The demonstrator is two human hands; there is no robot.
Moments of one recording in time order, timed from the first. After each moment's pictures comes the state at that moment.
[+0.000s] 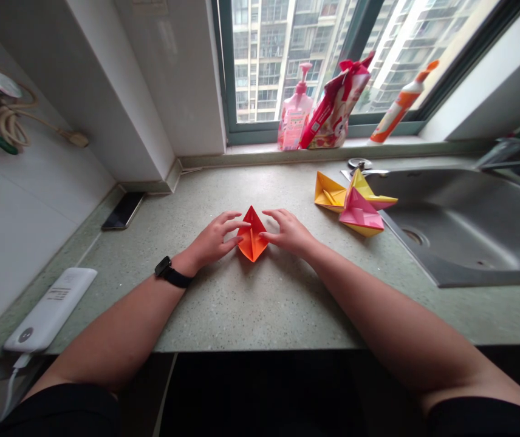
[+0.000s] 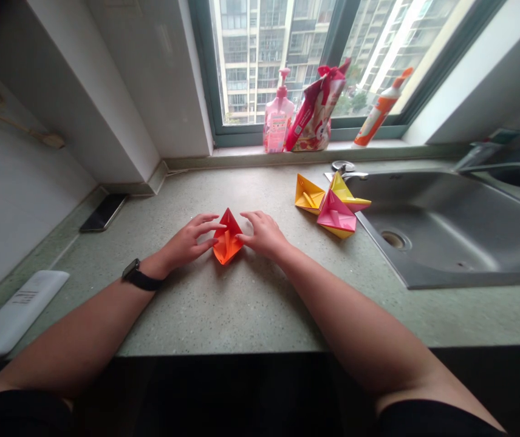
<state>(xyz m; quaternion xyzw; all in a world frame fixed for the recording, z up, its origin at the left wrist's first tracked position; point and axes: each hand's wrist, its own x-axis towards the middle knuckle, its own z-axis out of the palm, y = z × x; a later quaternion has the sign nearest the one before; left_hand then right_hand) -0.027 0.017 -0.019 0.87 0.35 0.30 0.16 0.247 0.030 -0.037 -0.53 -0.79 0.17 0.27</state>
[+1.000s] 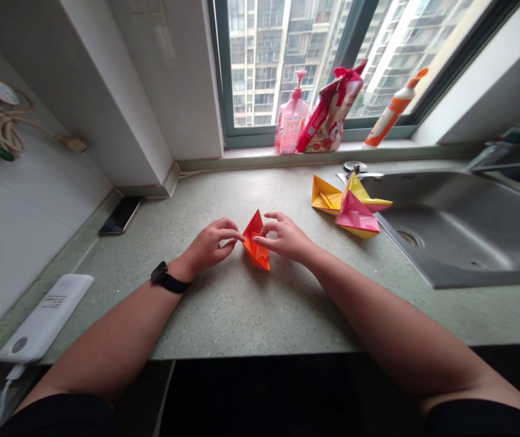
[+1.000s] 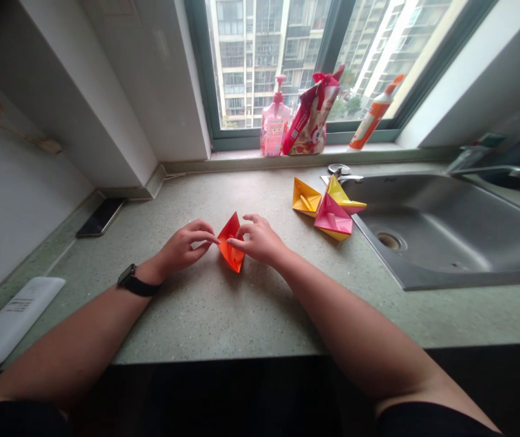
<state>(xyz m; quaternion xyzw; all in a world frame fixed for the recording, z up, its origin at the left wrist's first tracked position) -0.027 0.011 -0.007 0.87 0.31 0.33 0.17 0.237 0.012 -0.017 -0.54 -0.77 0.21 0.27</state>
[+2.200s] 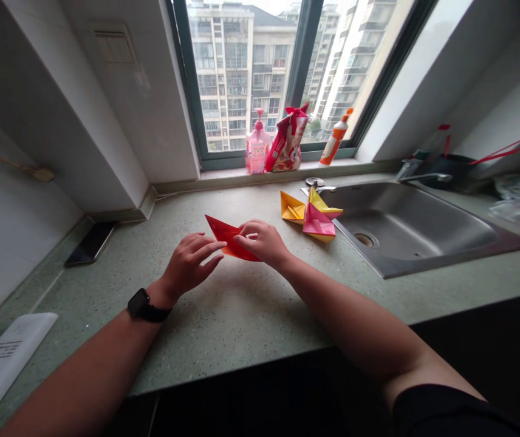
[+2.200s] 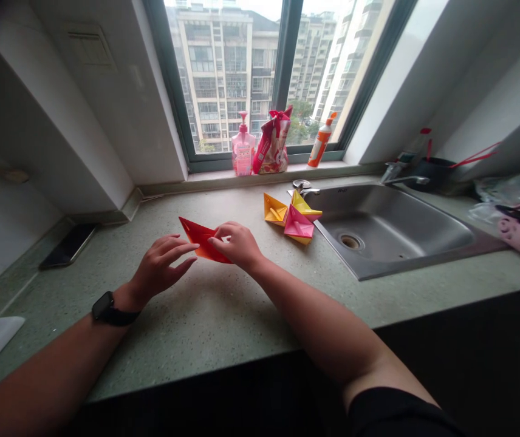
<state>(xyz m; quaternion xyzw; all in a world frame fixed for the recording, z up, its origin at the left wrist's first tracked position) -0.022 0.004 -0.001 0.88 0.27 0.38 -0.07 0.232 0.006 0.009 -0.47 -0.70 0.26 0.47</state>
